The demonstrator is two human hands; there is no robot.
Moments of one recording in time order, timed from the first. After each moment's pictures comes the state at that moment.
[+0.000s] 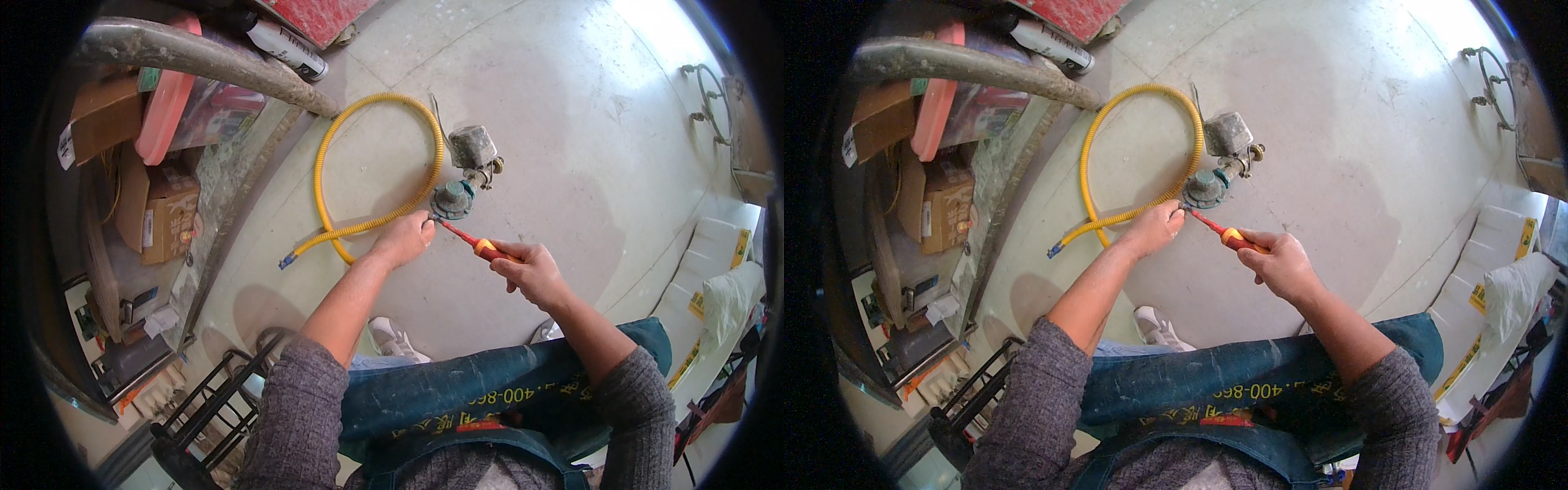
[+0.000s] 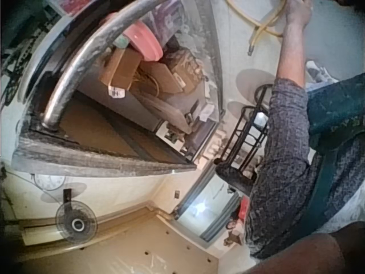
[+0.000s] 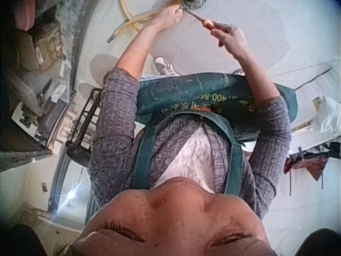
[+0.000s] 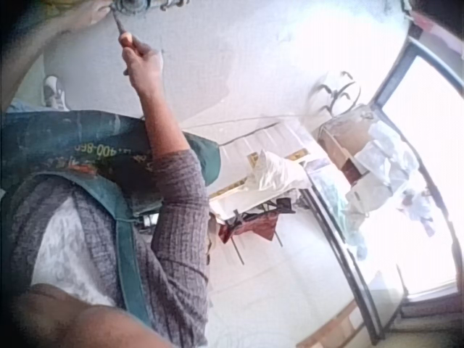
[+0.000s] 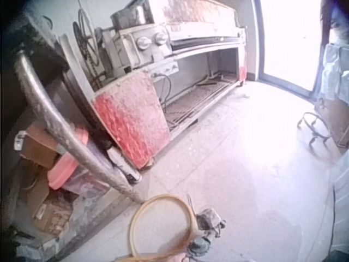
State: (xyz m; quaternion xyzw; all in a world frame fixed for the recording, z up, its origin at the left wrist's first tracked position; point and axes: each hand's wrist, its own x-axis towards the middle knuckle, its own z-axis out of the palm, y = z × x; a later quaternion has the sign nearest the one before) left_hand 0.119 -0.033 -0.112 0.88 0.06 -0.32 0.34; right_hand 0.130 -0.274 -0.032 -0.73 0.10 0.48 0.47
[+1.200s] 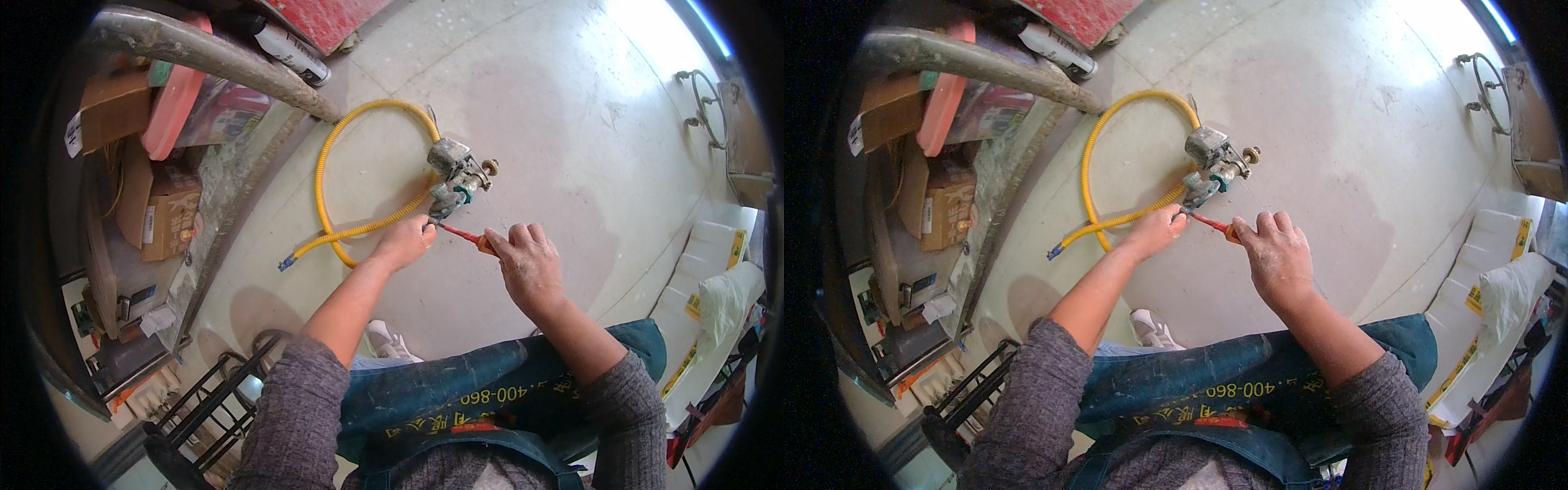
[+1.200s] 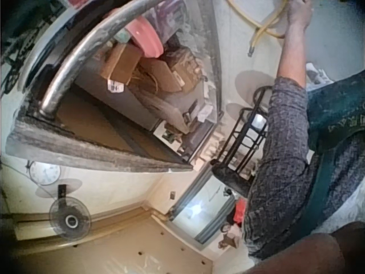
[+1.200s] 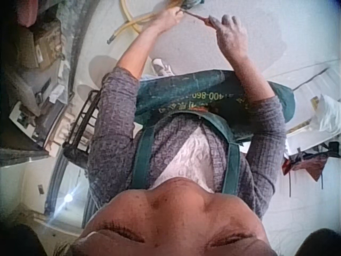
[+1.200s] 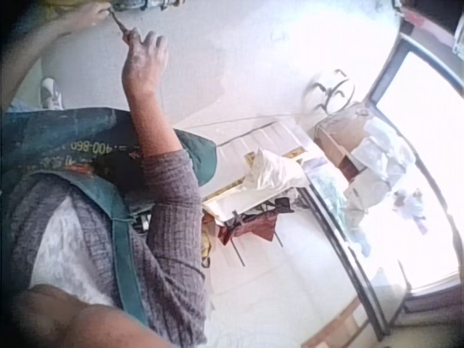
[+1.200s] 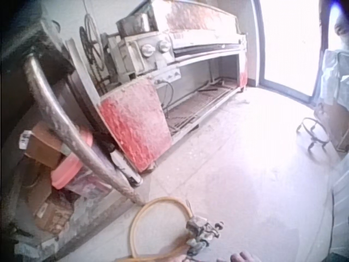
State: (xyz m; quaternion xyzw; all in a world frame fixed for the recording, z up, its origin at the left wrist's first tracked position) left_hand 0.116 -0.040 -0.112 0.89 0.08 -0.32 0.31; right_hand 0.118 -0.270 -0.032 -0.95 -0.27 0.07 0.12
